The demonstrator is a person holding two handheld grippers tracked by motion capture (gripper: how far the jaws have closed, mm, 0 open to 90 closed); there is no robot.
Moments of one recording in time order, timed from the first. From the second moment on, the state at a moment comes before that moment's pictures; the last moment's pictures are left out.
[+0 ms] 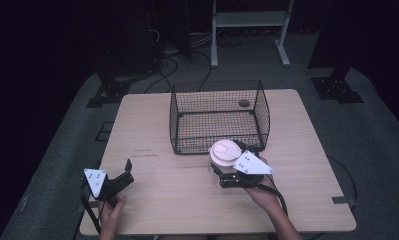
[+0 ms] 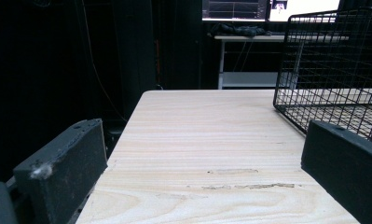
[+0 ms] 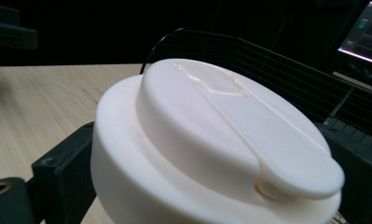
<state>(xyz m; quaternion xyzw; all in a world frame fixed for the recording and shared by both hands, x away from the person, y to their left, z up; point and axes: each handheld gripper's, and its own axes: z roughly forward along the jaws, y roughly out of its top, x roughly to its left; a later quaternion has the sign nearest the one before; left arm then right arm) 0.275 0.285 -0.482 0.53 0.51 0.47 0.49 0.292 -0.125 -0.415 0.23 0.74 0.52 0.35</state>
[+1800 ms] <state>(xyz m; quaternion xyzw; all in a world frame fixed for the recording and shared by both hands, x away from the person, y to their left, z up) 0.275 0.286 -0.482 0.53 0.51 0.47 0.49 0.286 -0.192 -0.333 0.25 0.73 0.51 0.38</state>
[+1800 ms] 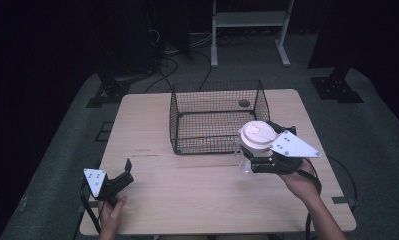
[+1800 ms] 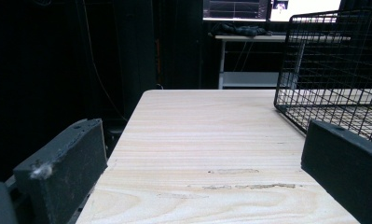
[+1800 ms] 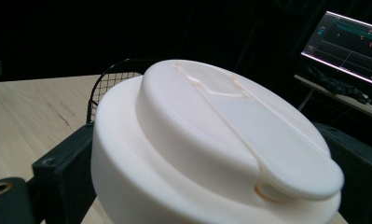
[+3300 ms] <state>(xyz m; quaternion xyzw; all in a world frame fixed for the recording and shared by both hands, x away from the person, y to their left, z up) 0.276 0.286 -0.482 0.53 0.51 0.47 0.49 0.326 -0.184 -0.269 0.24 0.73 0.50 0.39</state>
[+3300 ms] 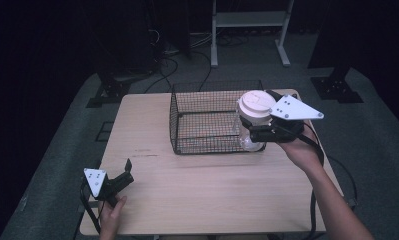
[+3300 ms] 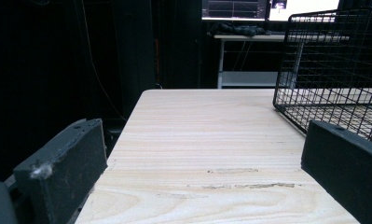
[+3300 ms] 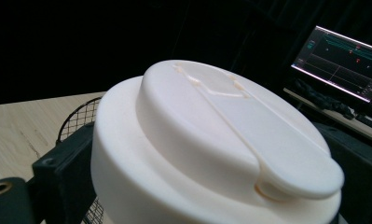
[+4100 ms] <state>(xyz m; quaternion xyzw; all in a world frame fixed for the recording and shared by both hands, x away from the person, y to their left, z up) 0.276 0.286 -0.482 0.53 0.51 0.47 0.49 0.377 -0.166 -0.262 0.25 0.73 0.50 0.39</state>
